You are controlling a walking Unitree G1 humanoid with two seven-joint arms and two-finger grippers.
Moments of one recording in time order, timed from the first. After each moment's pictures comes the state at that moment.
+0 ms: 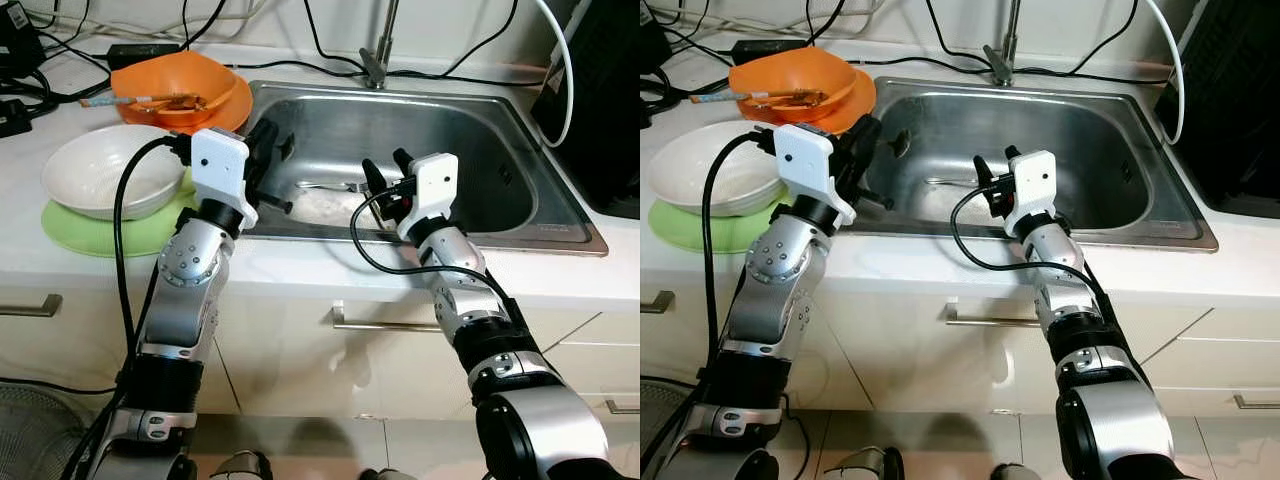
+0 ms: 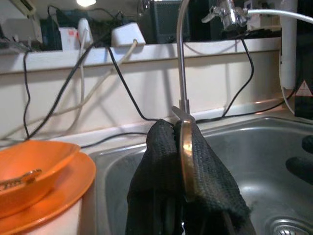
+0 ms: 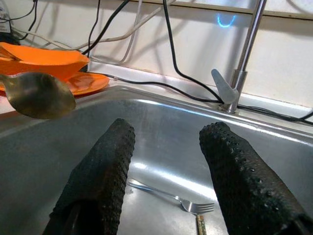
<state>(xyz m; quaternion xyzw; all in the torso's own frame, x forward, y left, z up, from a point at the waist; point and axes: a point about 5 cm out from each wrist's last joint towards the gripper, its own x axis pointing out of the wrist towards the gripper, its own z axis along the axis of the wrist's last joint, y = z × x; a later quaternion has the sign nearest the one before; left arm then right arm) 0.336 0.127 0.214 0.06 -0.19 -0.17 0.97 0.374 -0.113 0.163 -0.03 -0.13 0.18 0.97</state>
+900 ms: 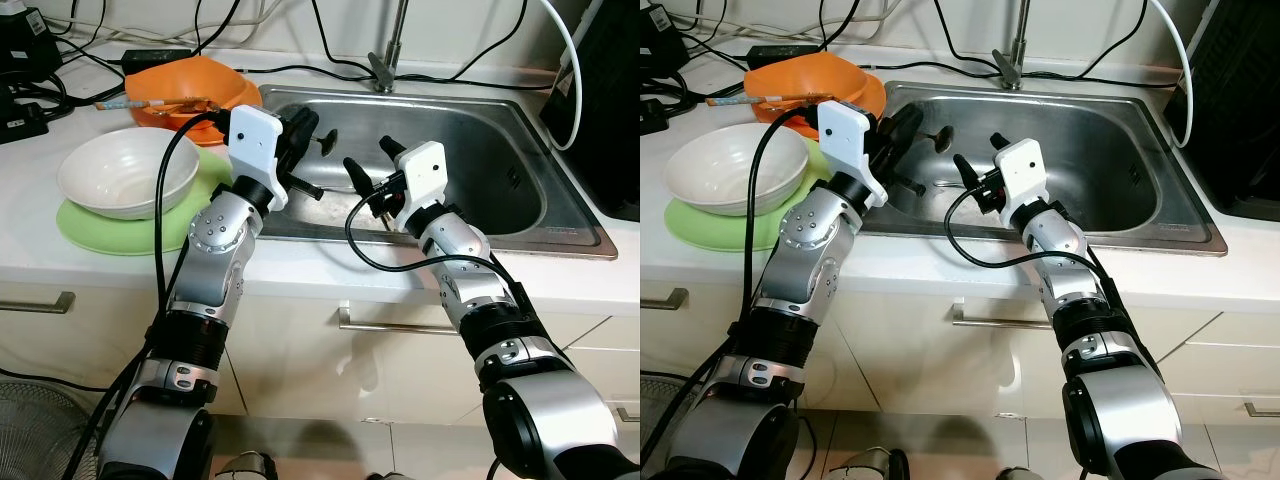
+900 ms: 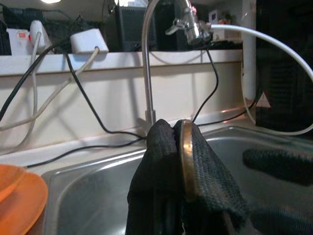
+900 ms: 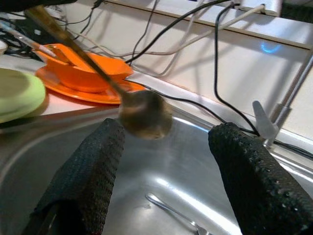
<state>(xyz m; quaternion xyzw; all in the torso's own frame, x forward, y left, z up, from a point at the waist) 0.359 0.096 0.229 0.02 -0.20 -0.25 0.95 0.376 -0.102 0.177 -0.09 -0.14 0.27 0.95</state>
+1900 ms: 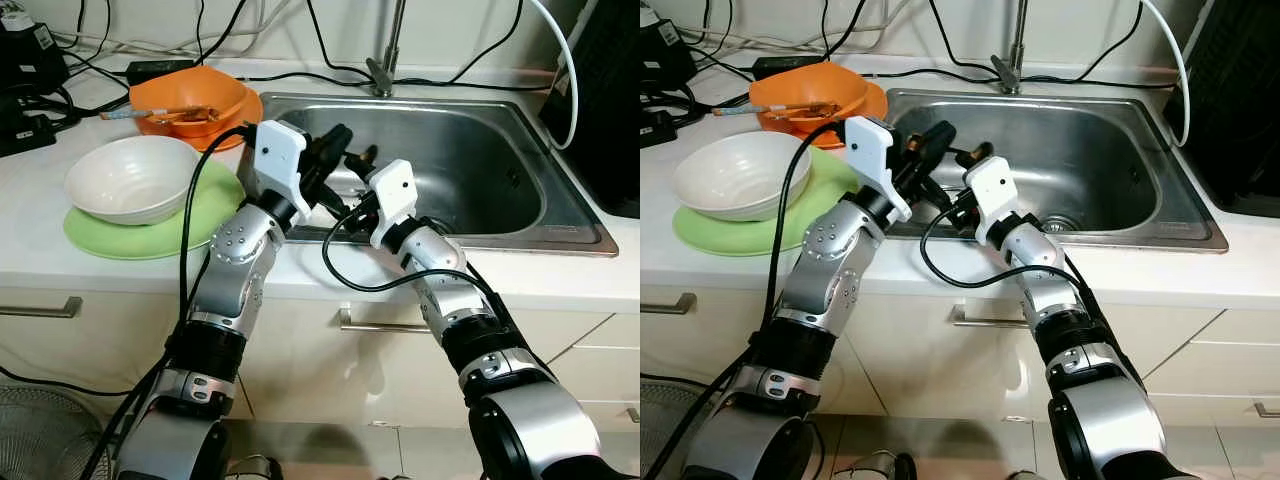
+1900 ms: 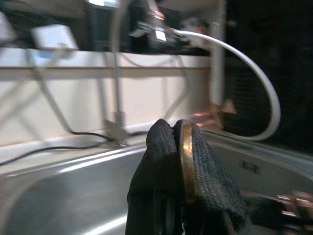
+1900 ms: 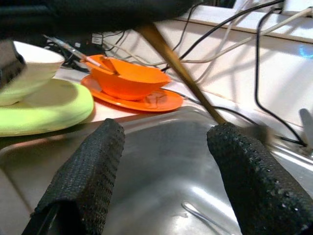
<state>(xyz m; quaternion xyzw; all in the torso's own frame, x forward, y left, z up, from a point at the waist) 0.354 0.086 0.220 -0.02 -0.19 -0.27 0.94 0.366 -0.078 0.167 -0.08 -0.14 0.31 0.94</state>
